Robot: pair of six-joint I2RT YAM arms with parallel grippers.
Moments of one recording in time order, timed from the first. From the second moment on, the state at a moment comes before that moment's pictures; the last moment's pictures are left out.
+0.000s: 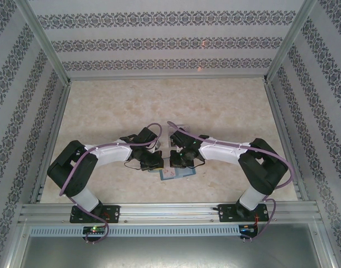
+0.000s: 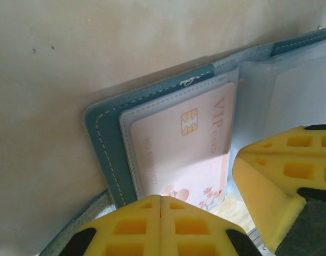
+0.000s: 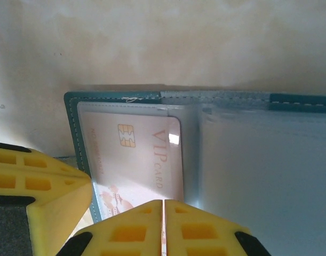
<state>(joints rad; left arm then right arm) -0.64 1.64 0.82 -0.37 0.50 -0.79 0.79 1.66 0.92 -0.46 -0.29 0.81</state>
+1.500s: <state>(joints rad) -0.64 1.65 0.81 -0.37 0.50 -0.79 0.78 1.71 0.90 -0.39 -0.33 0.81</state>
